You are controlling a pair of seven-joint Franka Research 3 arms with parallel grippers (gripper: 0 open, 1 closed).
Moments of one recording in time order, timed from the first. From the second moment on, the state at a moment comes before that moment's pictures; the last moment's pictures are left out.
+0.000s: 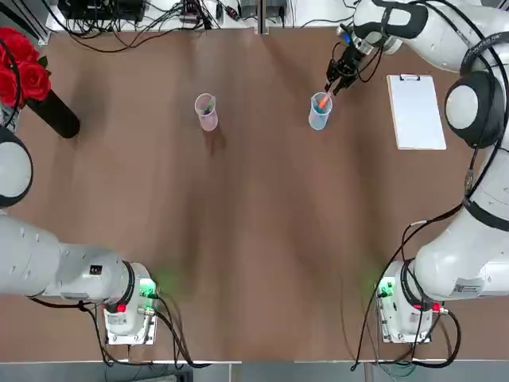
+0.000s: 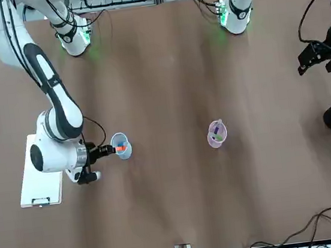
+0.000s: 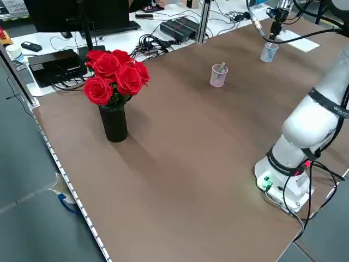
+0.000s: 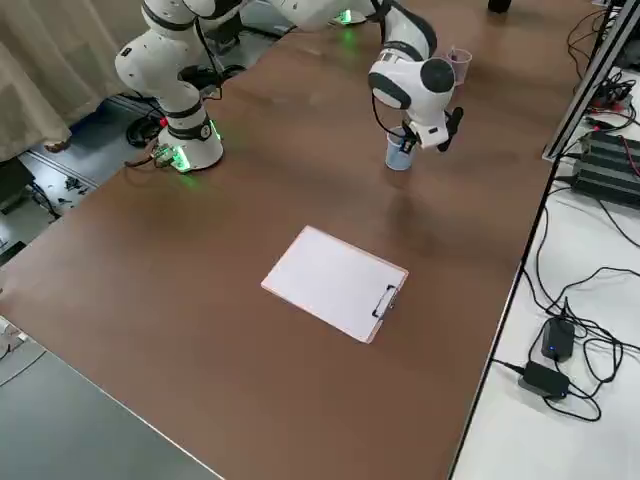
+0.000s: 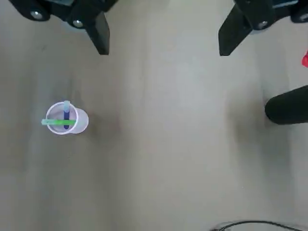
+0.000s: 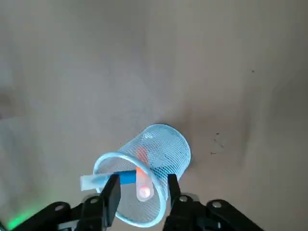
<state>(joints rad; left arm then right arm) -0.06 -0.01 0.03 -1.57 -0.01 1.60 0.02 0.01 0.58 0.23 -1.68 0.42 2.09 -0.09</state>
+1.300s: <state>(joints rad) -0.06 0.00 0.03 -1.57 -0.02 1.60 0.02 0.01 0.58 0.23 -1.70 0.42 2.11 -0.09</state>
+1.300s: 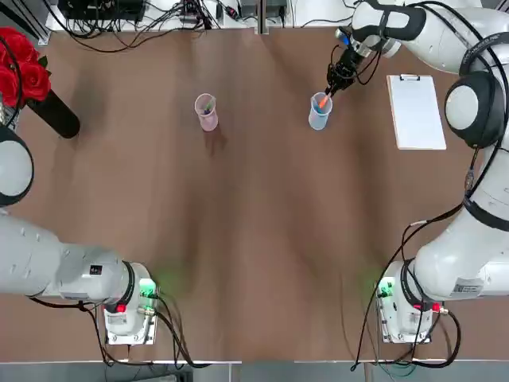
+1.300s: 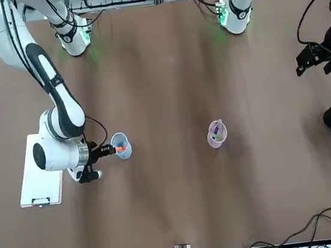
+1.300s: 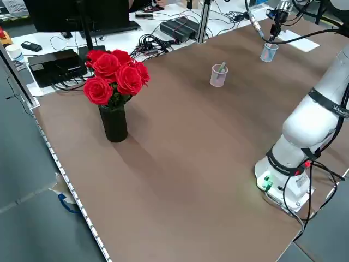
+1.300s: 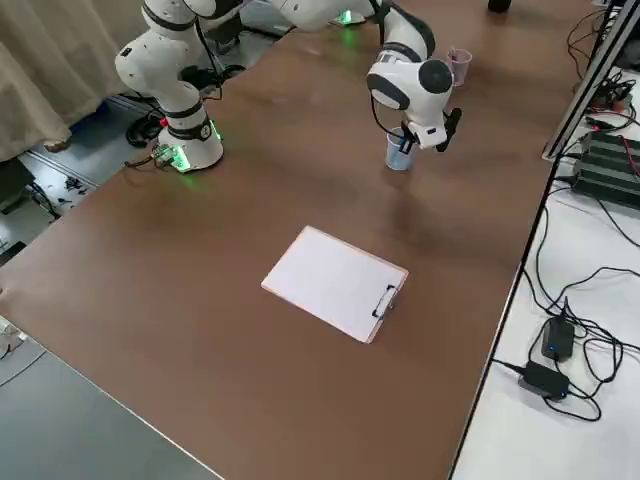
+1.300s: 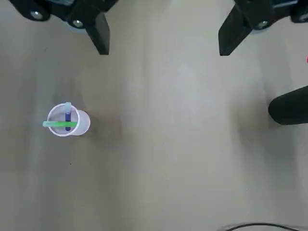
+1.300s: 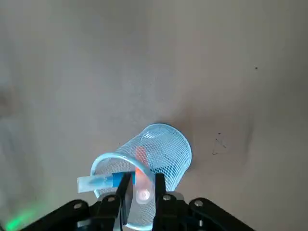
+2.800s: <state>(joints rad) -0.06 0.00 0.03 -1.57 -0.02 1.60 0.02 -0.02 0.52 0.22 -1.53 0.42 1.84 -0.04</state>
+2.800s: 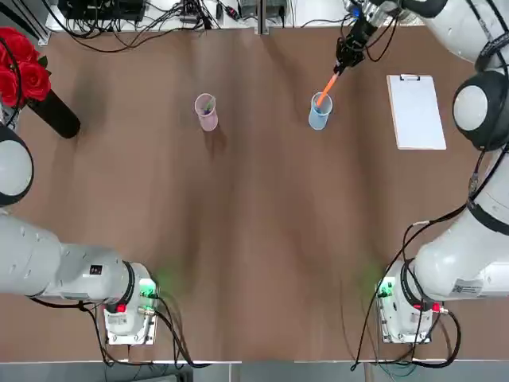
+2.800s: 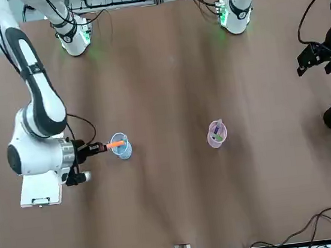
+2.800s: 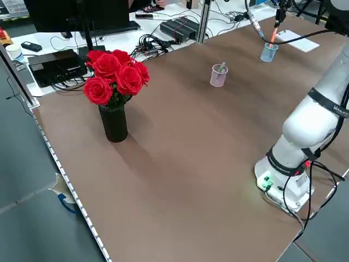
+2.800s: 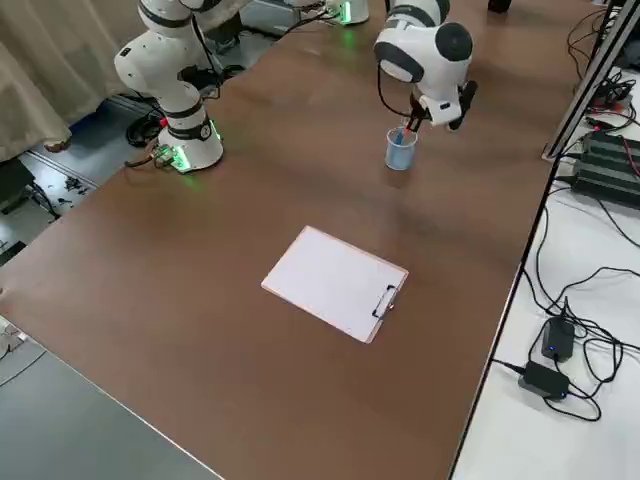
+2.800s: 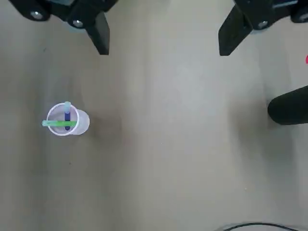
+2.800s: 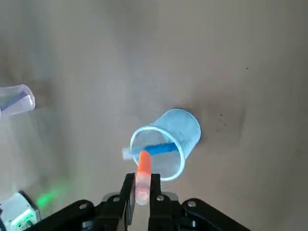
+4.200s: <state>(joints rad) -0.05 -0.01 0.03 -1.57 -0.02 1.59 0.02 -0.06 0.61 0.00 -1.34 0.05 1.53 -0.25</state>
